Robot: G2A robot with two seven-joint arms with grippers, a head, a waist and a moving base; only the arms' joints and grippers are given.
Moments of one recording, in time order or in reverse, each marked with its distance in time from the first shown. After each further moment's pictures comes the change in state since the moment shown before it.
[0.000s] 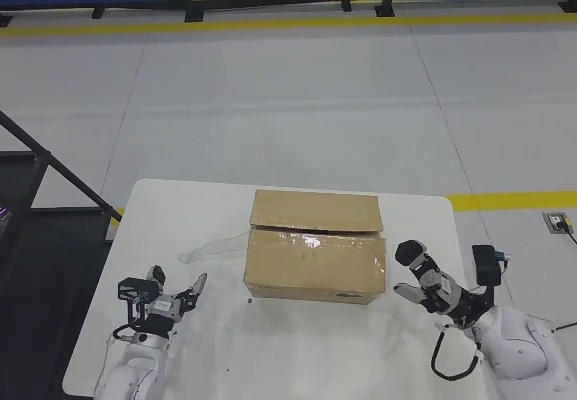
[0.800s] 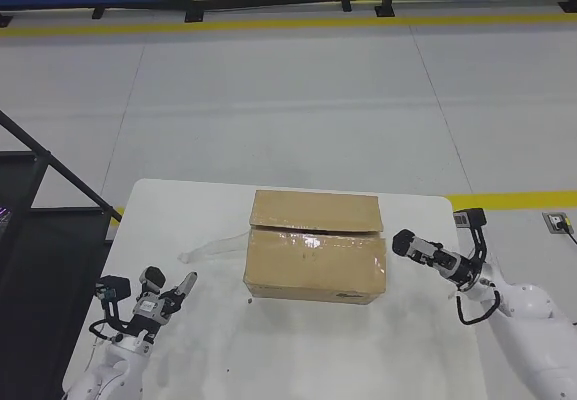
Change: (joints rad) left arm 0.033 0.016 -0.078 -0.076 -0.330 -0.167 -0.189; right arm 0.387 0.037 -0.258 0.503 0.843 0.209 0.721
